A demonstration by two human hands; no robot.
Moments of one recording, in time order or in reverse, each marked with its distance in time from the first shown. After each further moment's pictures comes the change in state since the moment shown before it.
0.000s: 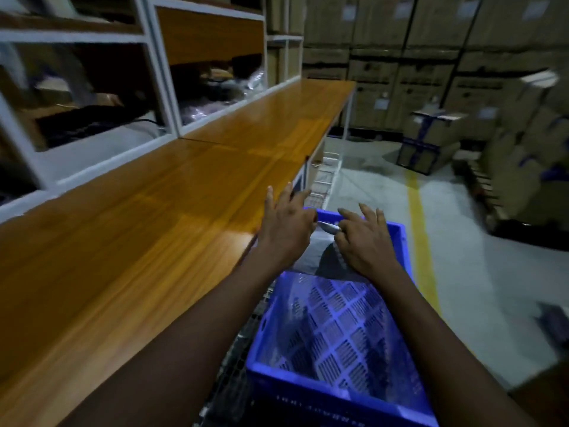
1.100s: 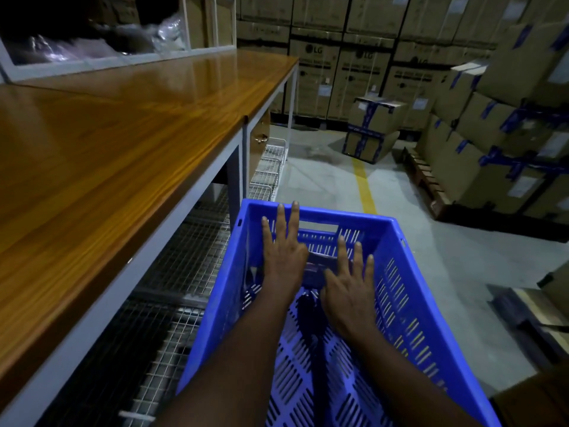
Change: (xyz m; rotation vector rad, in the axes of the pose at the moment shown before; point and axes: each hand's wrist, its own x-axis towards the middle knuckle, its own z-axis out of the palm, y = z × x) left_hand 0.112 0.043 0.315 -0.011 -0.121 -0.018; right_hand 0.056 0.147 0.279 -0.354 0.212 0.219
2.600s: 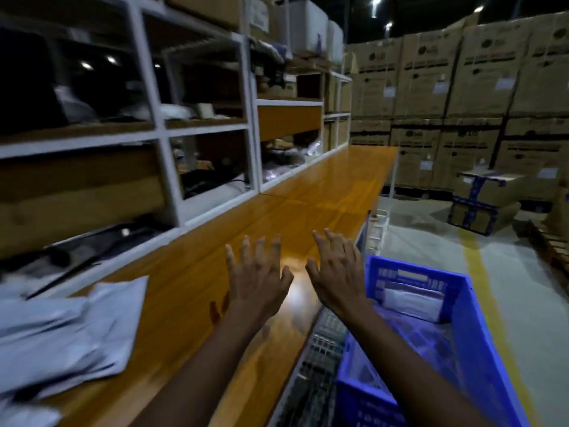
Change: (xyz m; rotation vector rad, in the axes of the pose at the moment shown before) left_hand -0.333 -0.163 -0.403 0.178 0.194 -0.427; right_hand -0.084 -0.221 -0.440 0.626 0.089 -0.248
